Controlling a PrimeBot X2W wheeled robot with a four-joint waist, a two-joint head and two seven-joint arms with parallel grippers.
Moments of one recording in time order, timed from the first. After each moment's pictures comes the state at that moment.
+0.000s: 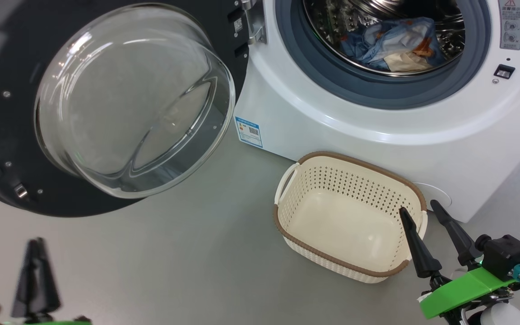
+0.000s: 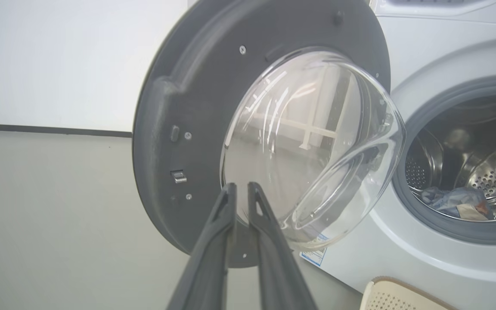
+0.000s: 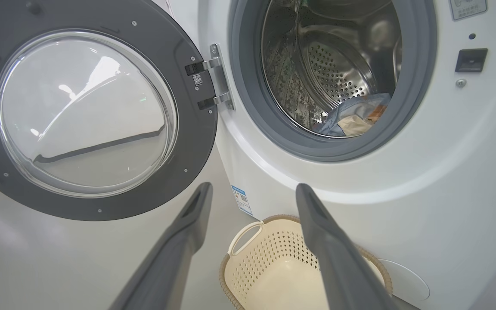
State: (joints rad) left arm -0.02 0.04 0.19 0.15 -0.33 -0.08 -0.26; right arm -0.09 -0.25 0.22 0.21 0.44 0.13 -0.25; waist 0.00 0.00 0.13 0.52
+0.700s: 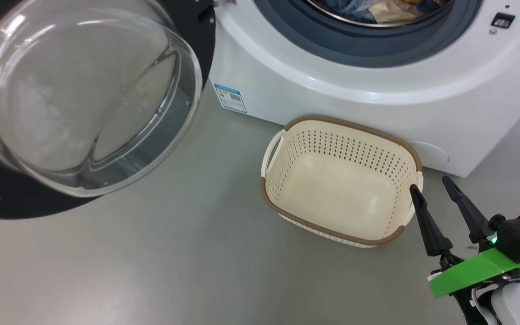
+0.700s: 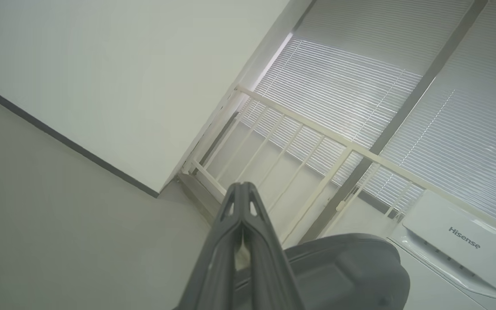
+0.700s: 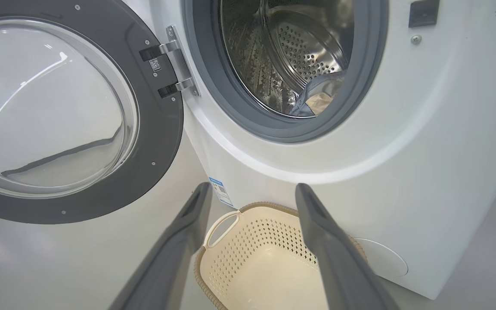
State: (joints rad) left arm -0.53 0.43 0.40 0.36 -1.09 -0.13 -0.15; right arm -0.14 -0.29 0.20 0.19 0.44 0.13 -0.25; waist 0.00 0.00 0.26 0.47
